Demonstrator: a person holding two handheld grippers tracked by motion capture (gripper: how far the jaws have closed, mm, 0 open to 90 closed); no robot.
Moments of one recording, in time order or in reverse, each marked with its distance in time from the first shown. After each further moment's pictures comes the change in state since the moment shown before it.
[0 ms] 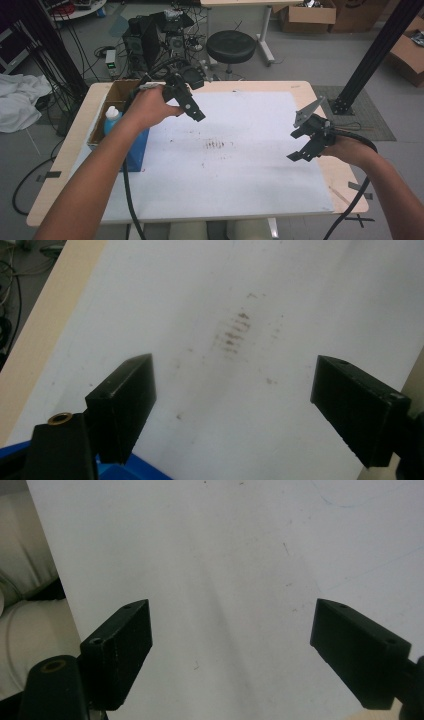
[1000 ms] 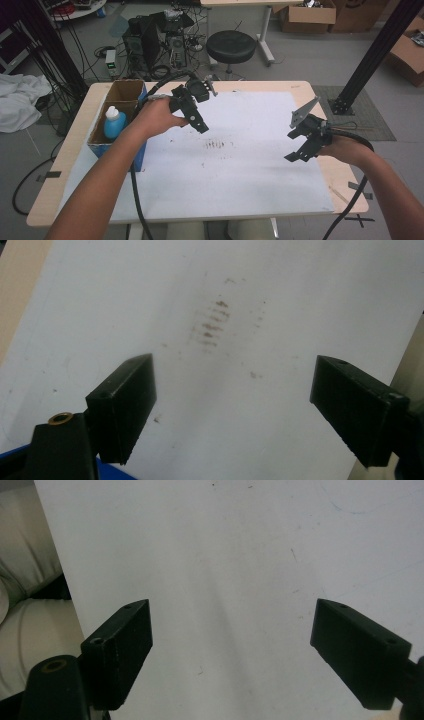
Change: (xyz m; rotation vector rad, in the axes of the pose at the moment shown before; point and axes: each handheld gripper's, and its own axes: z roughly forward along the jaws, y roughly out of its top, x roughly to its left) left arm -0.009 -0.005 0.029 0.039 -0.065 0.026; right arm 0.003 0.007 0.004 0.009 0.017 -0.019
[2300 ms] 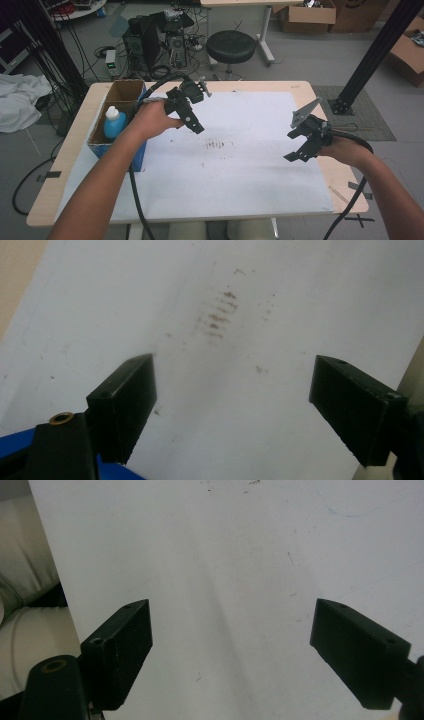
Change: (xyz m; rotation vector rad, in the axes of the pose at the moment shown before) left arm 0.007 -0.013 0.006 -0.001 0.005 -0.039; right arm -0.001 -0.003 0.002 -0.027 -0.008 0.014
